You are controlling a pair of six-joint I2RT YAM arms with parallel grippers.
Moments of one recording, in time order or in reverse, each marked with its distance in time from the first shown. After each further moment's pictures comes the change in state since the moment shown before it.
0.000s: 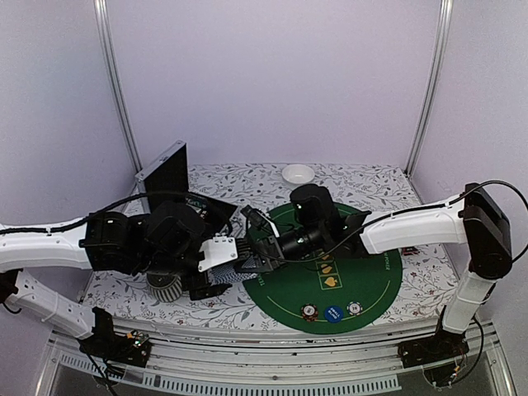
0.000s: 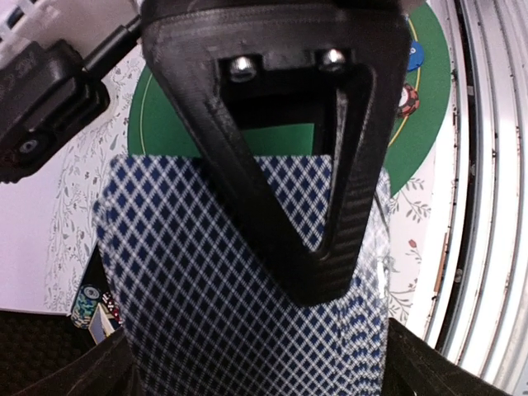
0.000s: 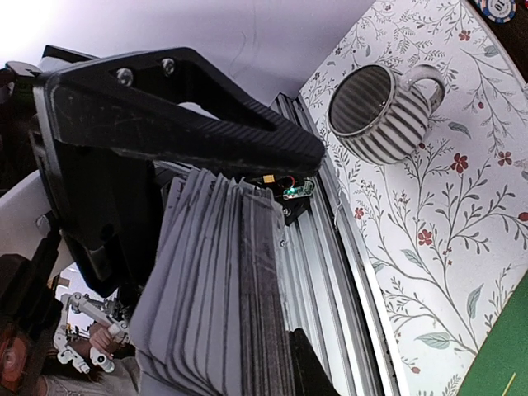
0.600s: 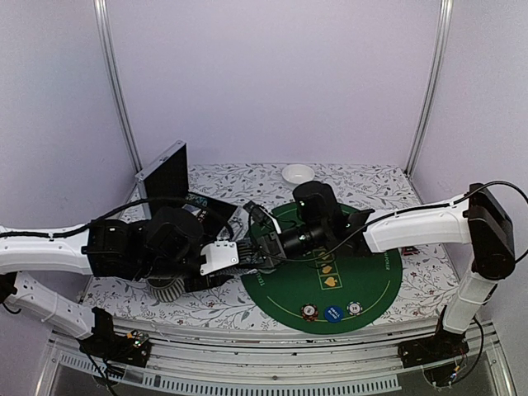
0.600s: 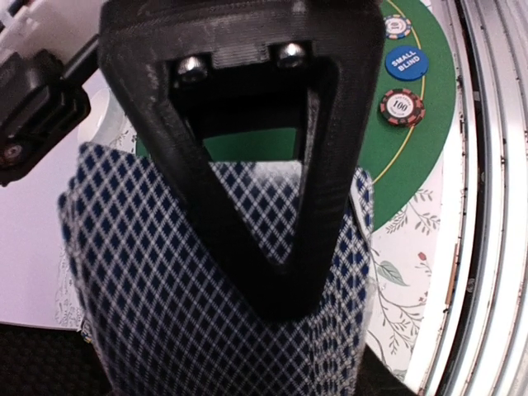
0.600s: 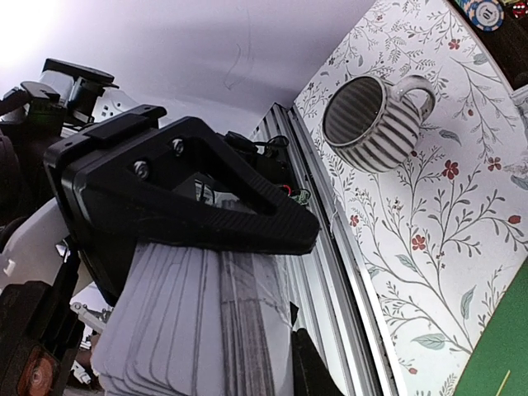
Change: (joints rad) left arm -0.004 -0.015 -0.069 0.120 -0.019 0.062; right arm -0.001 -0.023 -0.002 -0.001 0.021 0.019
